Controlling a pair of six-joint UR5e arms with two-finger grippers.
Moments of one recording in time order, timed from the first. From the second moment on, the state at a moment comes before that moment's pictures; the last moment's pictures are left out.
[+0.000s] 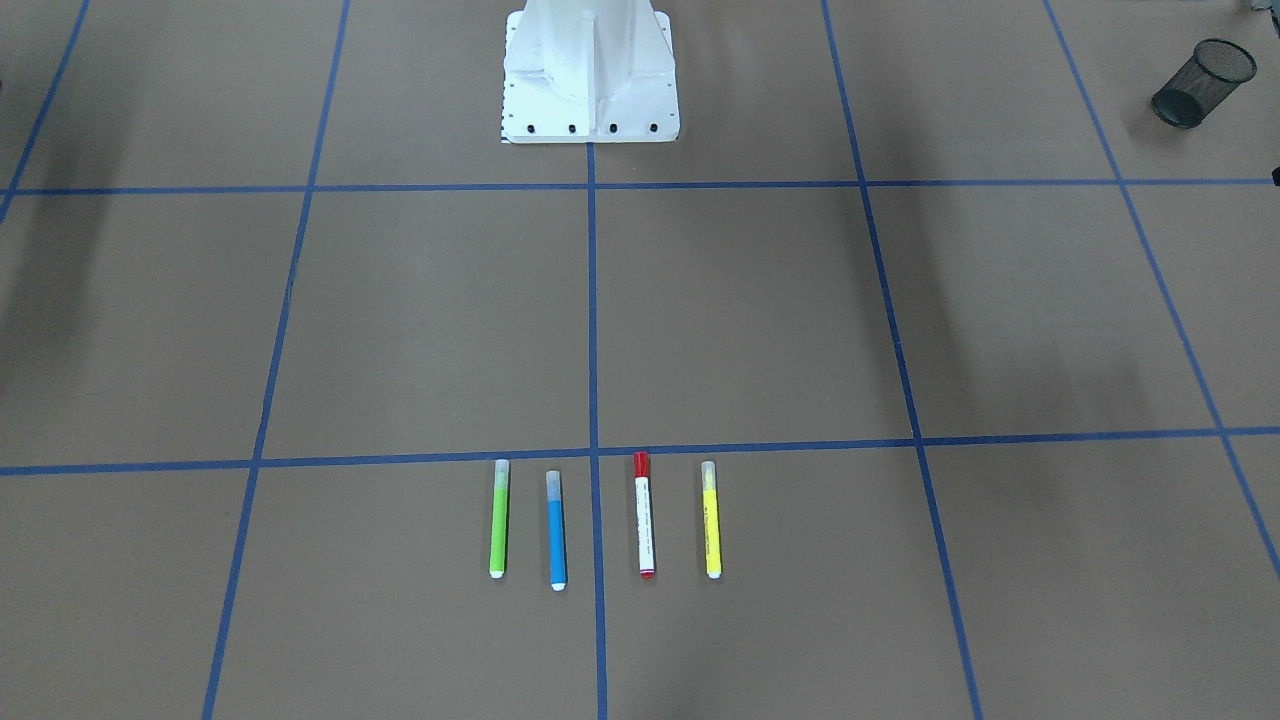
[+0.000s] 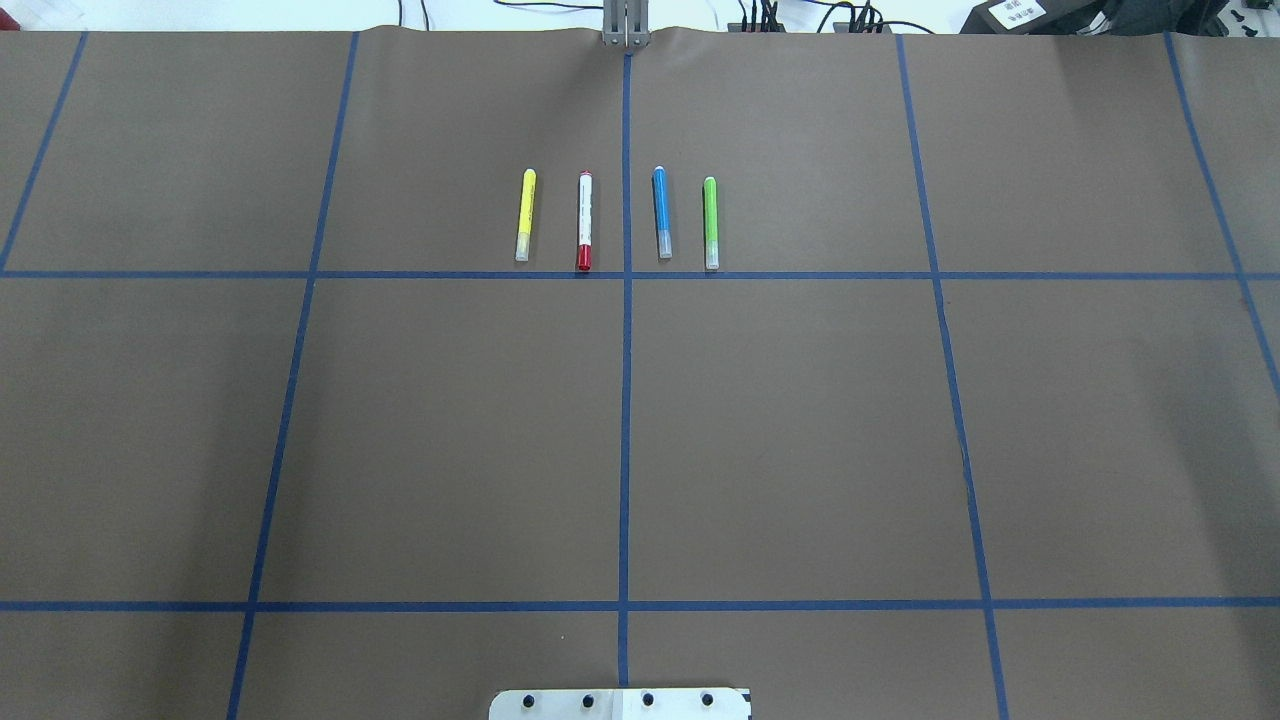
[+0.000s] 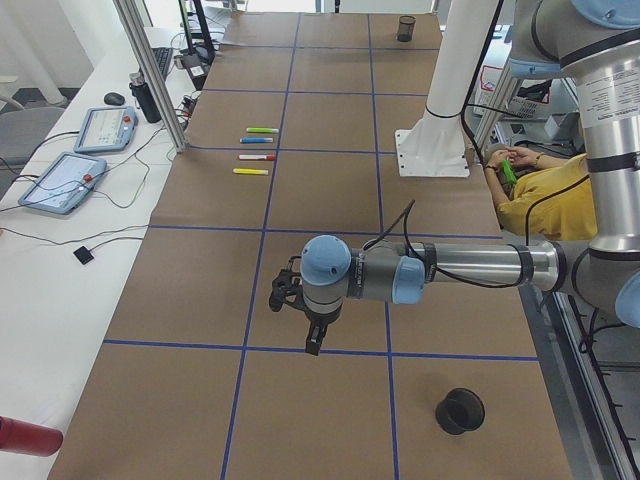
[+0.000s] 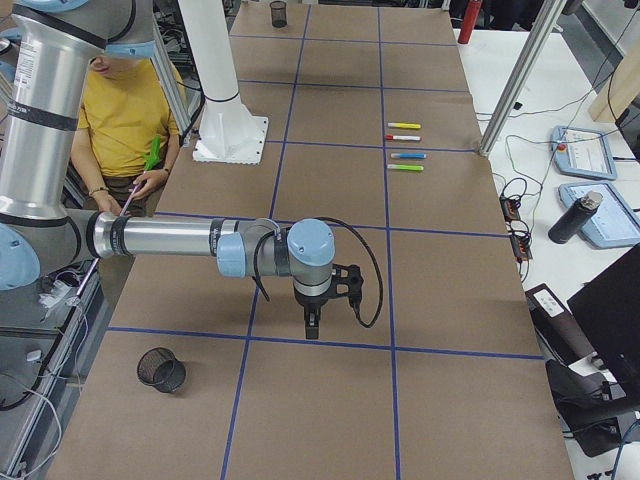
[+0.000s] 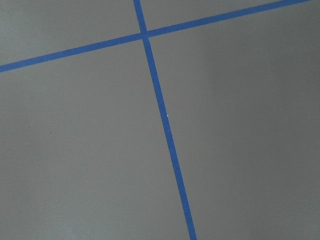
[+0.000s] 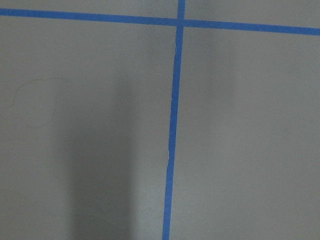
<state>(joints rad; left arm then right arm) -1.55 -1.31 -1.83 -1.66 -2.39 0.17 1.51 -1.86 1.87 -1.51 2.33 0.03</state>
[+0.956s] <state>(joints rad) -1.55 -1.43 -1.83 -1.67 -2.39 0.16 1.51 -1.84 1.86 -1.37 2.34 0.03</state>
